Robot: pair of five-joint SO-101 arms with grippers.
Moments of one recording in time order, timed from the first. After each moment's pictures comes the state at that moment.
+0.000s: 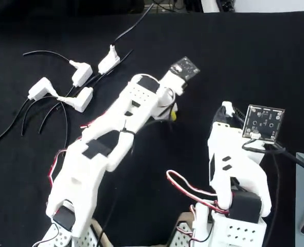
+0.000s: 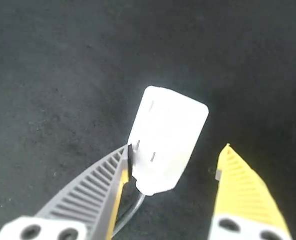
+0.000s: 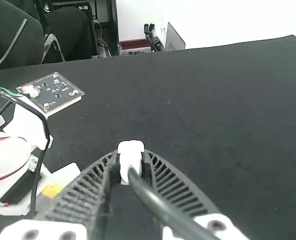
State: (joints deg) left arm 26.5 37.1 -21.9 60.1 -19.7; right arm 10.9 -84.6 63.0 54.1 0.7
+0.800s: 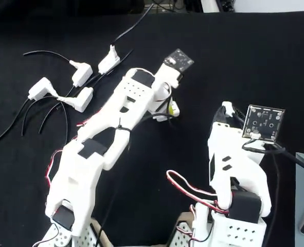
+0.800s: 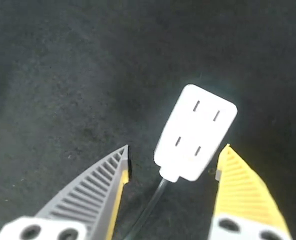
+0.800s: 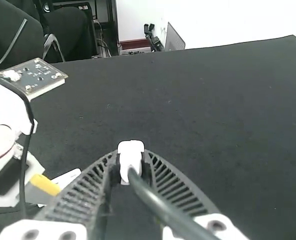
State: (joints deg) left arm 24.4 35.6 -24.8 64.7 -17.1; right arm 10.9 -84.6 63.0 54.1 0.7
